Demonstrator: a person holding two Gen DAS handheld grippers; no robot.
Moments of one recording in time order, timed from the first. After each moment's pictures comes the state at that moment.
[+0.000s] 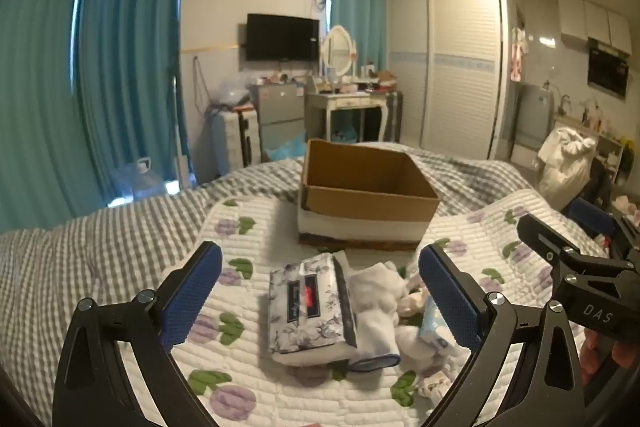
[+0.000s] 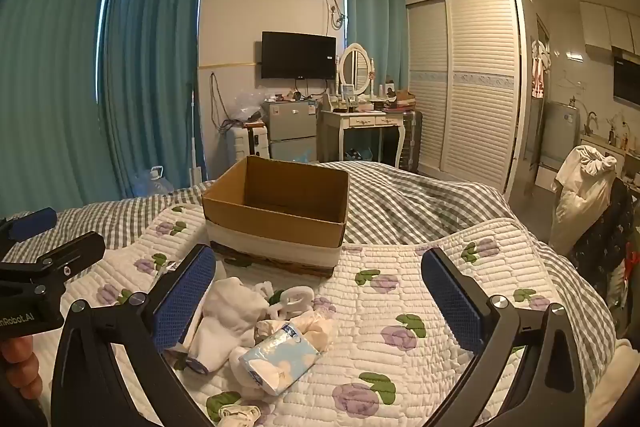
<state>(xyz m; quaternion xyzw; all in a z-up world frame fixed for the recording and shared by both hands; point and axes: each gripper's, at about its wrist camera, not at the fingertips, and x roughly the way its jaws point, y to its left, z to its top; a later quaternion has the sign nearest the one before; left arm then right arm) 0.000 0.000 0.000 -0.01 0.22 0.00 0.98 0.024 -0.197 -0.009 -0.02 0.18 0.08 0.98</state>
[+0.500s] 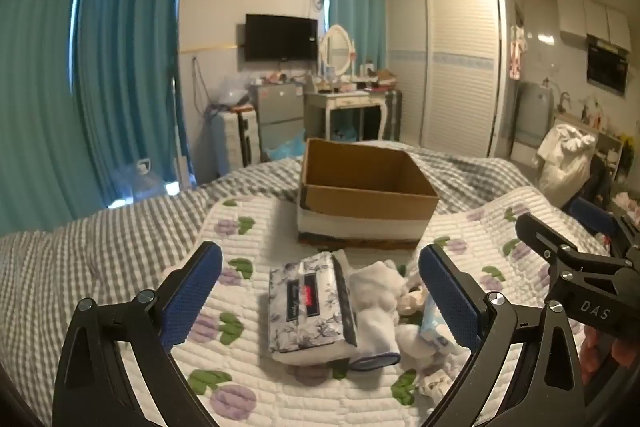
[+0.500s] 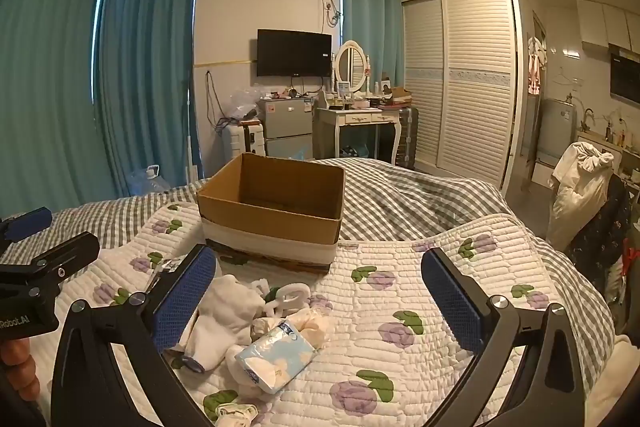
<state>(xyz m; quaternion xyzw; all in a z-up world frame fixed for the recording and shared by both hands) -0.003 -0.002 -0.004 -0.01 0.21 0.00 0.98 0.024 -0.198 -0.011 -0.02 0.18 0.07 0.98</state>
